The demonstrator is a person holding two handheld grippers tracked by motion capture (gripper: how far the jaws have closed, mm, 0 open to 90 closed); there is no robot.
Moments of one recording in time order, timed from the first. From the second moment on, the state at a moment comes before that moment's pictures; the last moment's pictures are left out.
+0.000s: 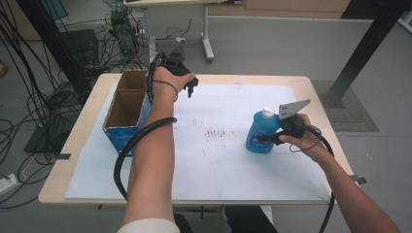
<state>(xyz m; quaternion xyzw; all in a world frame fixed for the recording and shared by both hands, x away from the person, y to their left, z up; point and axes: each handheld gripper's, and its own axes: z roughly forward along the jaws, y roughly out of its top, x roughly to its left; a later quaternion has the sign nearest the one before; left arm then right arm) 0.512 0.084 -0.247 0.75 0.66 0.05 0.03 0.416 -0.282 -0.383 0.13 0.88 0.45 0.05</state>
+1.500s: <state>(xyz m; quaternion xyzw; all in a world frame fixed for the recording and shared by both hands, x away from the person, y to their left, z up) 0.481 0.074 -0.128 0.91 0.41 0.08 0.04 0.478 -0.160 -0.257 0.17 0.88 0.44 0.04</state>
